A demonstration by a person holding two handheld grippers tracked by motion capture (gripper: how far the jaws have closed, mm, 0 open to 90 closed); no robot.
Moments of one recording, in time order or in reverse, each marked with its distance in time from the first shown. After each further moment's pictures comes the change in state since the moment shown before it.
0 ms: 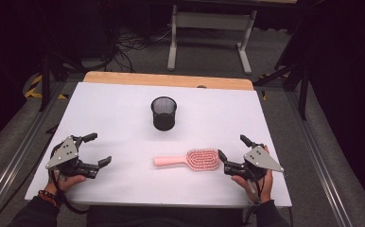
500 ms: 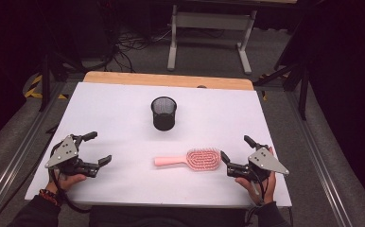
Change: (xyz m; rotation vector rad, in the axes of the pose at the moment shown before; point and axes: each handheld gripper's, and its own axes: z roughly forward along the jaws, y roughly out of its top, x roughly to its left) left arm 0.002 0.003 0.001 -0.030 0.007 -0.010; right arm -0.007 -0.002 -0.009 -0.030 0.002 0.021
